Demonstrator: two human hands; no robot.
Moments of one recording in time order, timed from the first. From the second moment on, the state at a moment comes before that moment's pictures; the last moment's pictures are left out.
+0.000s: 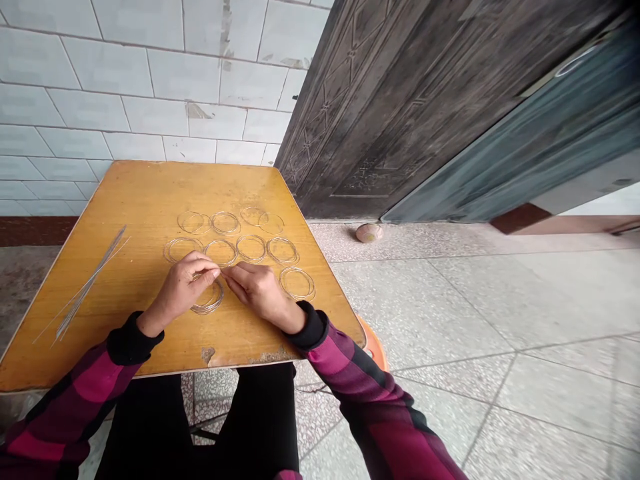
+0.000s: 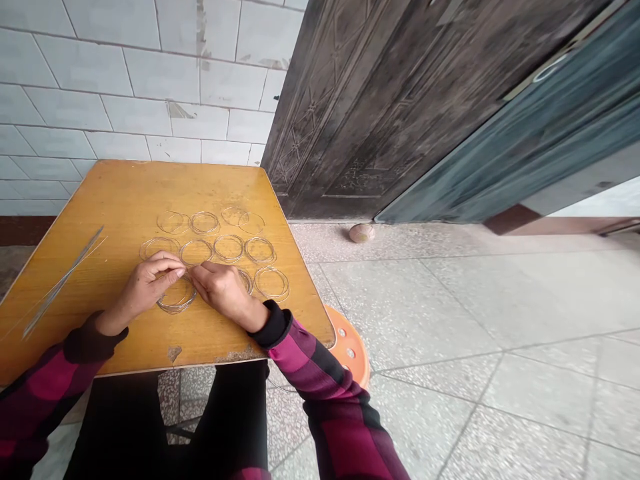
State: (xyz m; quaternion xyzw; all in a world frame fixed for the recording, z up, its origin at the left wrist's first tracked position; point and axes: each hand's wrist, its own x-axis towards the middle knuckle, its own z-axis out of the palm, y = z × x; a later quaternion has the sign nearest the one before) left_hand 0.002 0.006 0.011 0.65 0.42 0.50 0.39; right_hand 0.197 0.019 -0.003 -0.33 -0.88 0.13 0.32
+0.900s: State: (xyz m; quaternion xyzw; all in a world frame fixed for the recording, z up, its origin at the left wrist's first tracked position) left_hand -0.009 0.011 0.003 0.37 0.30 0.39 0.79; right_hand 0.186 0.033 -0.006 -0.25 -0.50 0.74 0.39
